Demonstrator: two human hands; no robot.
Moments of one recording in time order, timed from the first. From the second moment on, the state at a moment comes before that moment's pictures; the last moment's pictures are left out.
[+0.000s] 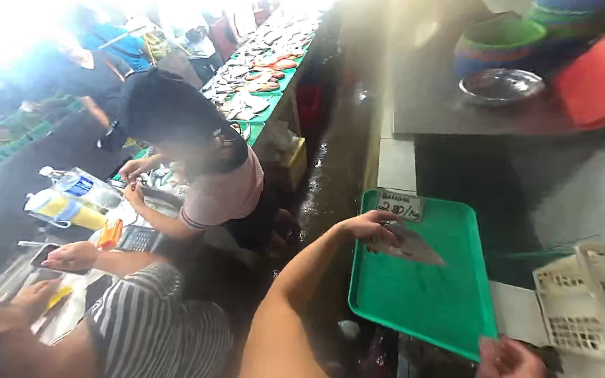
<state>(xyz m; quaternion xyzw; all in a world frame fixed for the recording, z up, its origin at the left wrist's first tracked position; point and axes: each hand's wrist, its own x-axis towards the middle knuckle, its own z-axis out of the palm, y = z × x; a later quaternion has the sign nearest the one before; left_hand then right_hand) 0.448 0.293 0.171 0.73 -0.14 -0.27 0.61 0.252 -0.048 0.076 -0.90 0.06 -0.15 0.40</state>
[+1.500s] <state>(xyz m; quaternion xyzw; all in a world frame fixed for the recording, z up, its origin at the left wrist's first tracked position) 0.619 0.303 0.064 0.88 0.10 0.00 0.46 0.492 -0.056 -0.014 -0.89 0.15 0.07 0.42</state>
